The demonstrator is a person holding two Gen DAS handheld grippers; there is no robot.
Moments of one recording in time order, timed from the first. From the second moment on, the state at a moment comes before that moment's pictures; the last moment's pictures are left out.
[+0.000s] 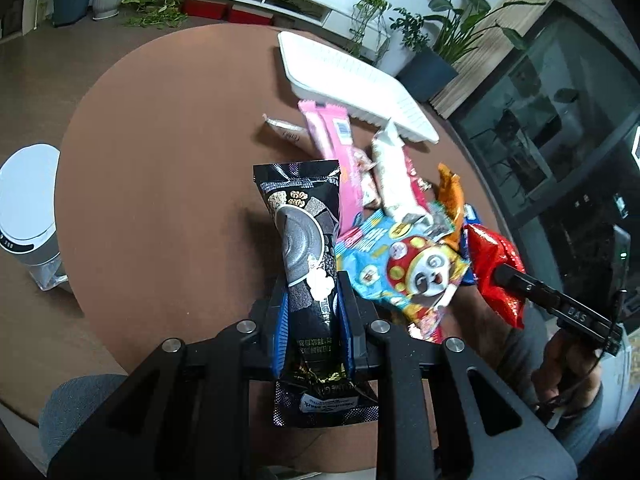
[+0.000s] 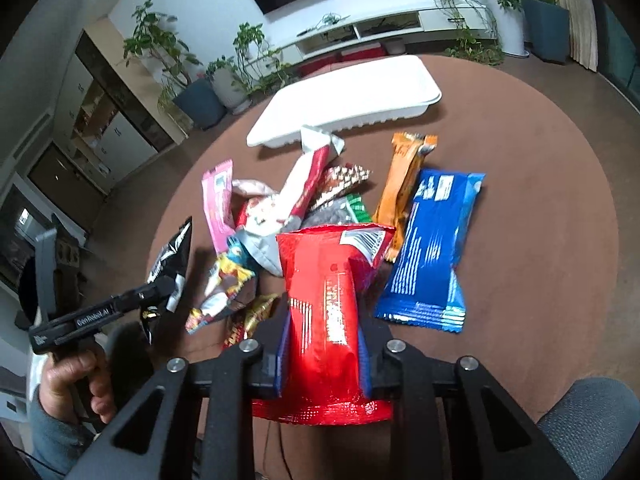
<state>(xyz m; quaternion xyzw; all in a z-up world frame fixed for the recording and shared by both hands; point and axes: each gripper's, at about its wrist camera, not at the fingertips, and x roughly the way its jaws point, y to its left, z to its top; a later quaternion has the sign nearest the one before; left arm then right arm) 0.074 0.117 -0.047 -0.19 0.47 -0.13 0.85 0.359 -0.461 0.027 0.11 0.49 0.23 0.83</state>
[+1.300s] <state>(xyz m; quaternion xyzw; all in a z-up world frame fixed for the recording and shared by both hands) 0.389 0.045 -0.015 -0.05 0.50 -0.12 0.85 0.654 -0.441 0.023 0.06 0.48 0.20 0.85</state>
